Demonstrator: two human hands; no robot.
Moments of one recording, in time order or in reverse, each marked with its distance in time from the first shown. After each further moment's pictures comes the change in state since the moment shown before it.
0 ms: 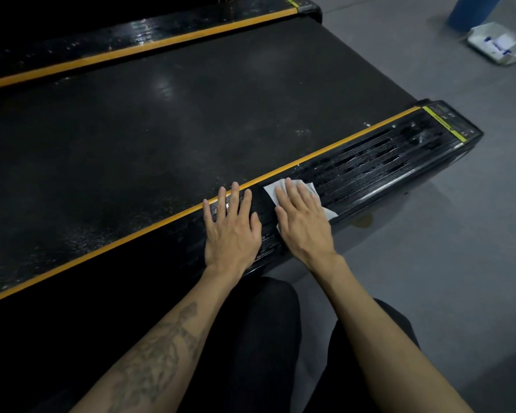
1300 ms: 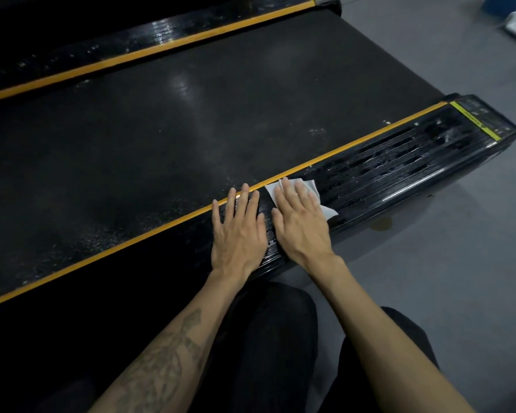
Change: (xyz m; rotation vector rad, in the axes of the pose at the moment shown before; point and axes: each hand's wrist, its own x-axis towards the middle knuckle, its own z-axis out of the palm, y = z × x) left_hand 0.002 -0.003 0.006 -0.045 0.029 0.013; right_hand 0.013 -0.020 0.001 0.084 -0.074 -0.027
